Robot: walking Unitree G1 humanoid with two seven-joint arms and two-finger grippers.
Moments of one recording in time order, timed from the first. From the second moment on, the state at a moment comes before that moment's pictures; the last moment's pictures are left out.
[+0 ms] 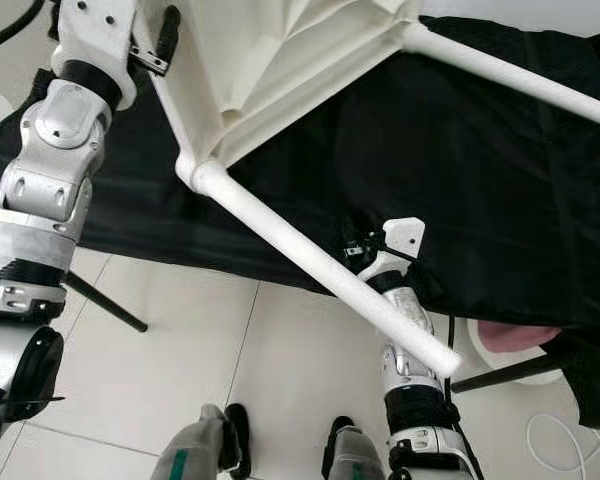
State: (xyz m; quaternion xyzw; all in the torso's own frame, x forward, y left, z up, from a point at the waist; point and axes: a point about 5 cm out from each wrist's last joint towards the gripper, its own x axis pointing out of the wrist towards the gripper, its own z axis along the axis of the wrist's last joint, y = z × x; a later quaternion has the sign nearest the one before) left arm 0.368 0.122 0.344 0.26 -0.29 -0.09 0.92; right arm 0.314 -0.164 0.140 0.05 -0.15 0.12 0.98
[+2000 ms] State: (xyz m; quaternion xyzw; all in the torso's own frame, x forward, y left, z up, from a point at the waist) left arm 0.303 0.155 0.326 0.13 -0.21 -0.30 0.92; right arm 0.254 -0.188 0.132 -0.13 -0.19 -0.08 0.97
